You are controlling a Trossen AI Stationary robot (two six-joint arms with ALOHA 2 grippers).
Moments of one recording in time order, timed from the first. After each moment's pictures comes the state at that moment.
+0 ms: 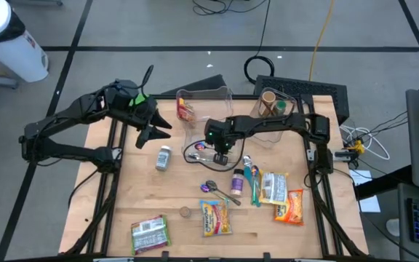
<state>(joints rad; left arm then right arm) 0.36 1.04 1.25 -0.77 0.50 -0.08 -0.17 1.98 1.50 -0.70 -0.11 0.07</state>
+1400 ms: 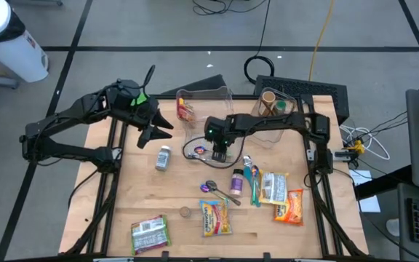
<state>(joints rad) 0.36 1.04 1.25 -0.76 0.50 -0.09 -0.19 1.96 1.50 -0.68 -0.08 0.08</state>
